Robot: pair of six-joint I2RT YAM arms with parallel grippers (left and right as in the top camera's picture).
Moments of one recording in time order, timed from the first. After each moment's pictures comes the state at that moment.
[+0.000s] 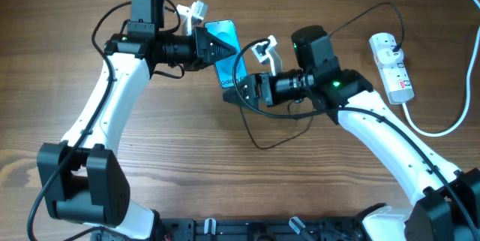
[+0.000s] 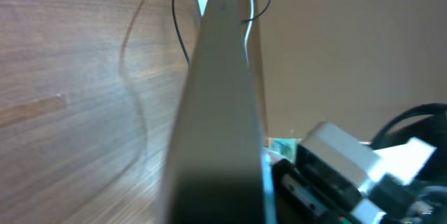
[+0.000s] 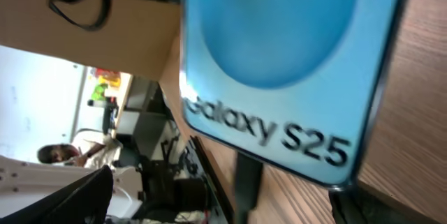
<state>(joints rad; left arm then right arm) -0.13 1.71 1.35 -0.61 1.06 -0.45 0.46 1.52 1.10 -0.39 -0.92 0.43</state>
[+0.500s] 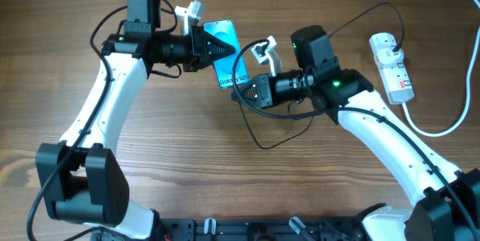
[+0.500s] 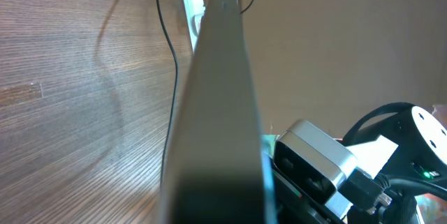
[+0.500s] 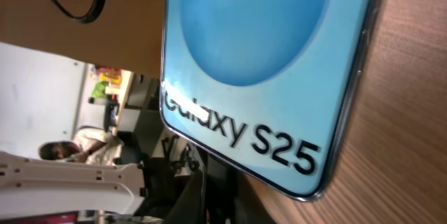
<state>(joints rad) -0.12 1.71 1.35 -0.61 1.14 -0.49 0.46 1.52 1.11 -0.40 -0.93 0.43</state>
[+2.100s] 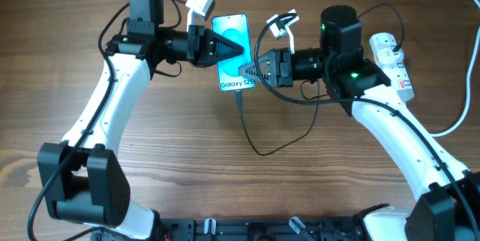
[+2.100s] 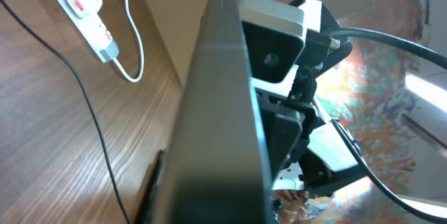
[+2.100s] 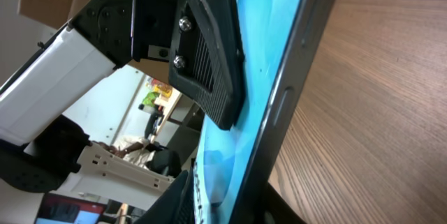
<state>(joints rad) -0.14 1.71 1.34 -0.45 1.50 -0.42 0.34 1.52 1.12 -0.07 -1.18 0.55</state>
